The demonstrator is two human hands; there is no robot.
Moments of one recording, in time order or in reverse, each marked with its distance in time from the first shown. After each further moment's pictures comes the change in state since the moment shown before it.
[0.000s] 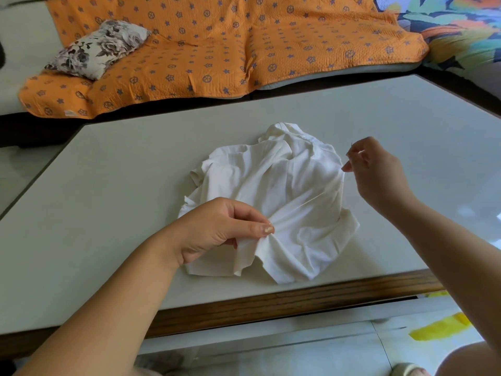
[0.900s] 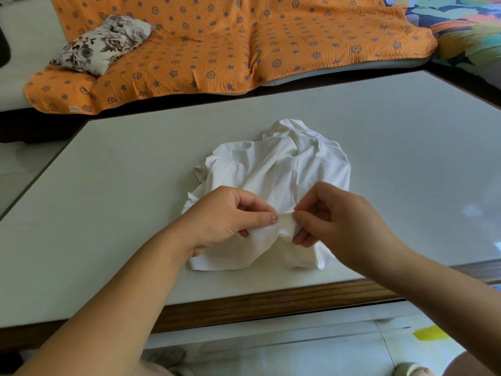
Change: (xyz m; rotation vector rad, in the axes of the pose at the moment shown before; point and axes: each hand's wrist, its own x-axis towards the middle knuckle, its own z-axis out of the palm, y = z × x) left_hand 0.006 0.004 0.004 0.095 0.152 0.057; right_hand -0.097 -0.075 -0.006 0.244 -0.467 -0.021
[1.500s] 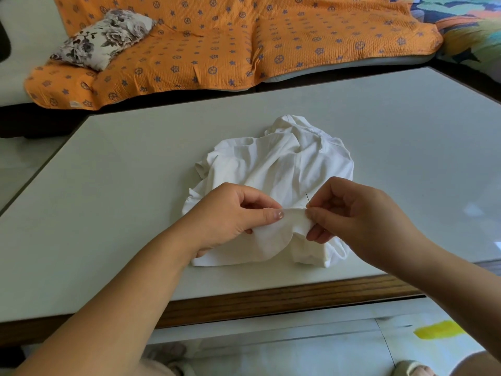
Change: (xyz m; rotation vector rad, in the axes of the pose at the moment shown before) left_hand -0.005 0.002 0.006 0.010 0.048 0.052; right_hand -0.002 0.003 -0.015 -0.009 -0.014 0.004
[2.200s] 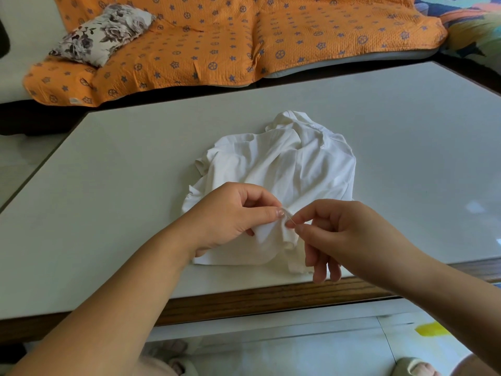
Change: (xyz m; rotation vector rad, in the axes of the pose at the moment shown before) left_hand 0.000 -0.003 0.000 0.014 -0.058 0.023; right_hand -0.012 -0.010 0.013 0.106 -0.185 0.149
